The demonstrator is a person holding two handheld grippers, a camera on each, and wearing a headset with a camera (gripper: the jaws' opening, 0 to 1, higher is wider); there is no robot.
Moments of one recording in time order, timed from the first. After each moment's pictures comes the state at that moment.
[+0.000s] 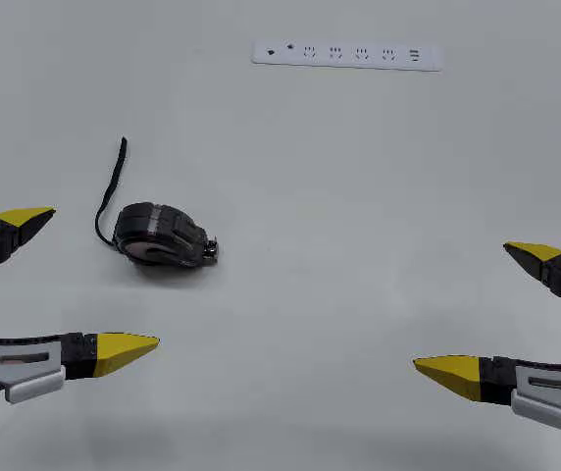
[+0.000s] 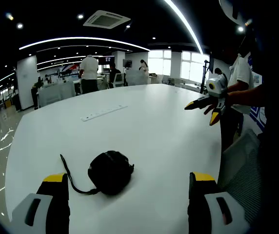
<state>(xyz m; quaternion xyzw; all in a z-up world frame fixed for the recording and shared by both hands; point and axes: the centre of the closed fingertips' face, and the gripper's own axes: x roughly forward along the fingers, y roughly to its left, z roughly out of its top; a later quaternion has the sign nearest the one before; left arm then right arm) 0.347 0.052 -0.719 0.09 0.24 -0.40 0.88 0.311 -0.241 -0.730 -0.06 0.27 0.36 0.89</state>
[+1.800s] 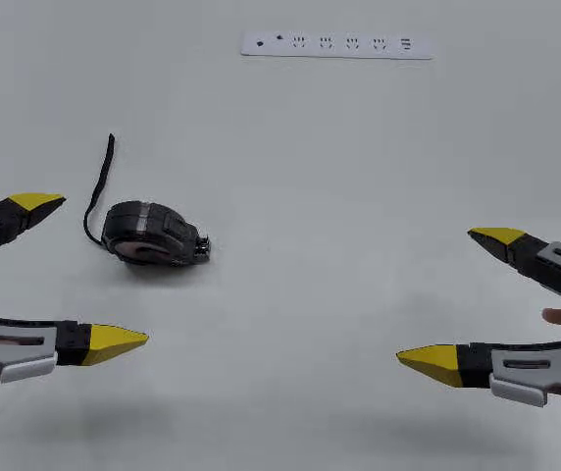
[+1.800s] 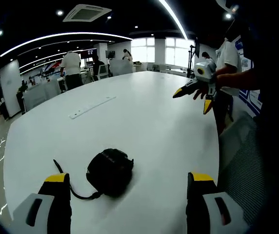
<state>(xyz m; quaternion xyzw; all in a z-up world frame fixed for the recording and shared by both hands) 0.360 0.044 -0.734 0.16 0.26 -0.45 0.84 0.319 -0.222 -0.740 -0.09 0.28 0.41 0.86</state>
